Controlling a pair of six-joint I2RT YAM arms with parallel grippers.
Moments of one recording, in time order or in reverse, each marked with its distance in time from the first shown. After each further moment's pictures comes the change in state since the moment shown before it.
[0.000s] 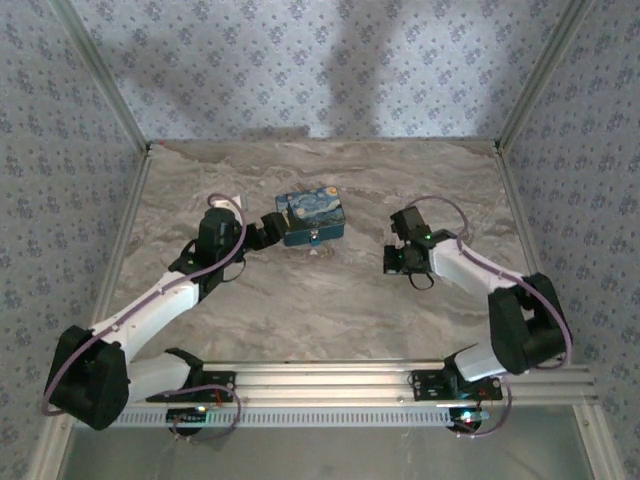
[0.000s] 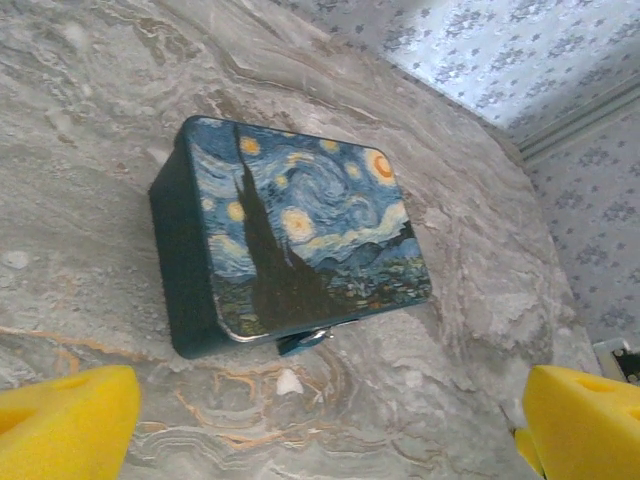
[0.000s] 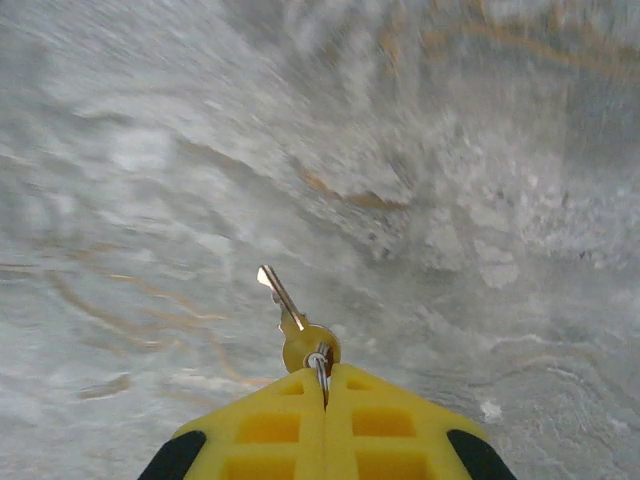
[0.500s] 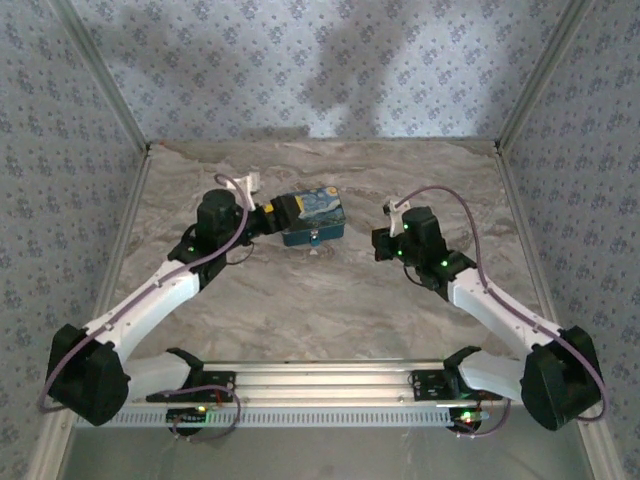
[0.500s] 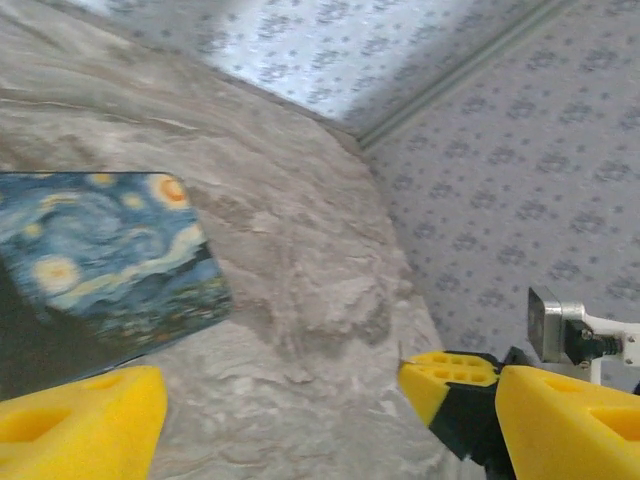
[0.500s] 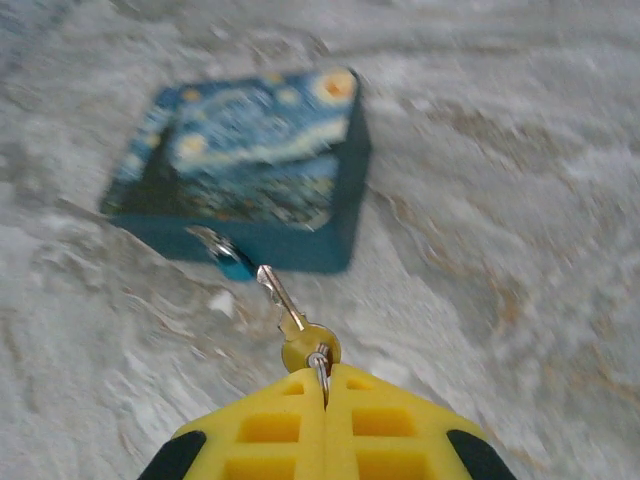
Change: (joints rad) left arm -0.053 0.037 0.182 0.029 0.208 -0.059; right arm 0.087 -0.298 -0.127 0.449 -0.079 -0.151
